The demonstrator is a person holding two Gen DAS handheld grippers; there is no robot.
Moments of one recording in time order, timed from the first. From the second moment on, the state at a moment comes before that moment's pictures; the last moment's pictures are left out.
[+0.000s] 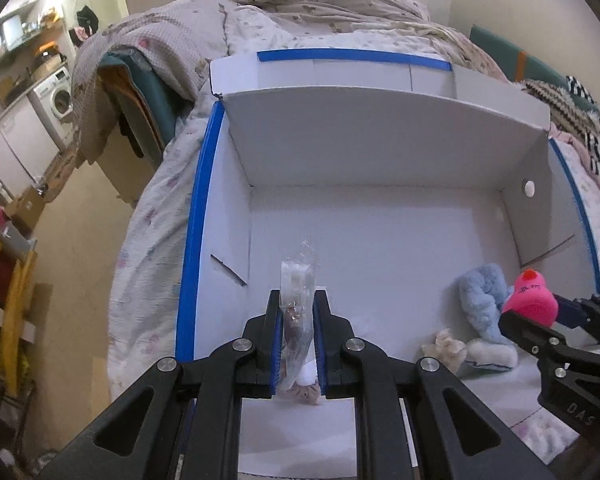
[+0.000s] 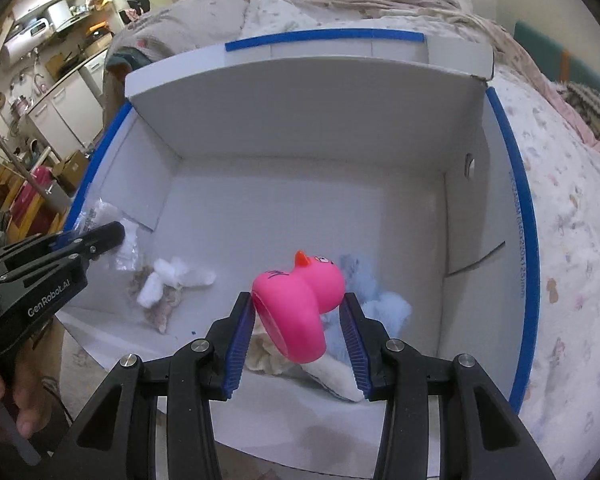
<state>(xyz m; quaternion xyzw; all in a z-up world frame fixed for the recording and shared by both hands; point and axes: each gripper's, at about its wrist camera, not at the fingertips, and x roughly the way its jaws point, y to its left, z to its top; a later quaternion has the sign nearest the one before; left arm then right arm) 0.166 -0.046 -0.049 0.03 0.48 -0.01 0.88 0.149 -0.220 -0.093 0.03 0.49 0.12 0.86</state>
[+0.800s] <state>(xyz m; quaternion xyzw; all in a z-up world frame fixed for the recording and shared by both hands) 0.162 -0.050 -0.059 0.04 0.48 -0.01 0.87 0.155 -0.228 -0.104 0.09 0.52 0.13 0.84</state>
